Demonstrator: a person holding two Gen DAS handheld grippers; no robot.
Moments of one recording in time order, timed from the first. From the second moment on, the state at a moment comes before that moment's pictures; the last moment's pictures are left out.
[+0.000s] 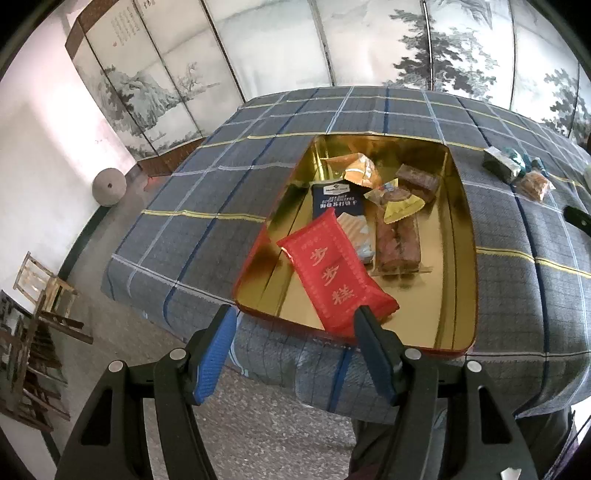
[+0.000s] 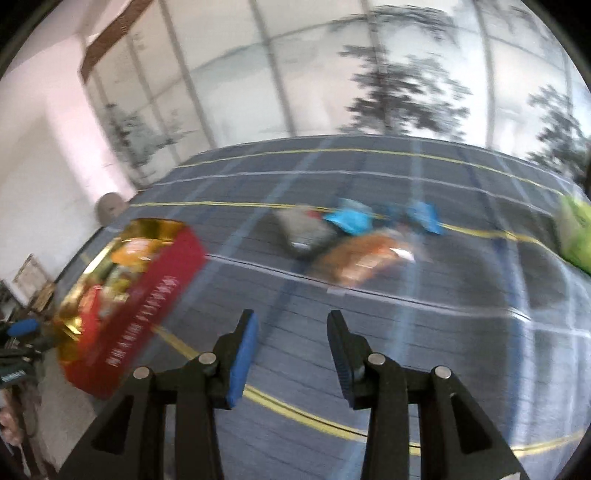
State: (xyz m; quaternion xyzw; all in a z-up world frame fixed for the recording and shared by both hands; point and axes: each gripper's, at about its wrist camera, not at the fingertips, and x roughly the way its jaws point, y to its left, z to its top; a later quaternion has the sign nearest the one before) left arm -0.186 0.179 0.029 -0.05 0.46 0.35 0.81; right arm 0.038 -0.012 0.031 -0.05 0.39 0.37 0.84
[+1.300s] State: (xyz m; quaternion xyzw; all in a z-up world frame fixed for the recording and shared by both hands) left arm 0.121 0.151 0.018 -0.26 0.55 0.19 0.77; right arm 0.103 -0.160 -0.005 0.06 0.43 0.29 0.85
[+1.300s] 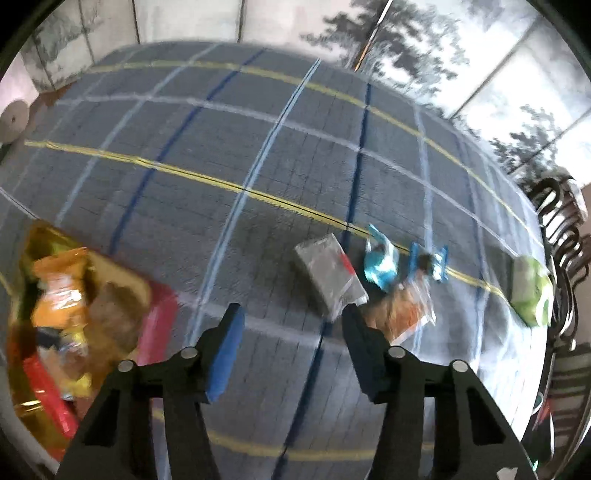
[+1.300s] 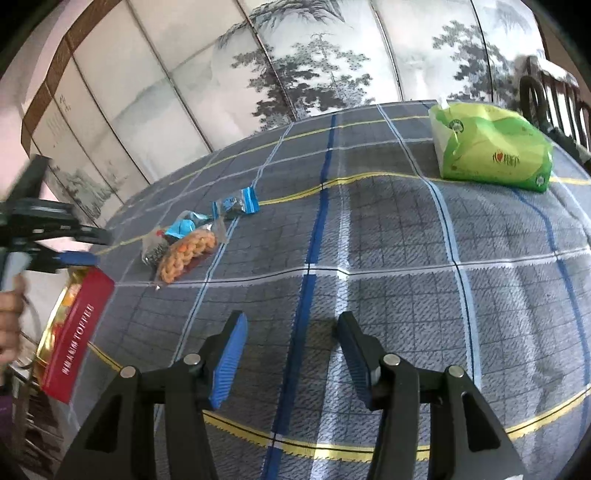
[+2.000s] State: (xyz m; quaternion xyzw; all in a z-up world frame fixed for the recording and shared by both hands) left arm 0.171 0.163 -0.025 -0.32 0.56 0.22 0.73; right arm 0.100 -0.168 -0.003 0.09 0.41 0.33 0.84
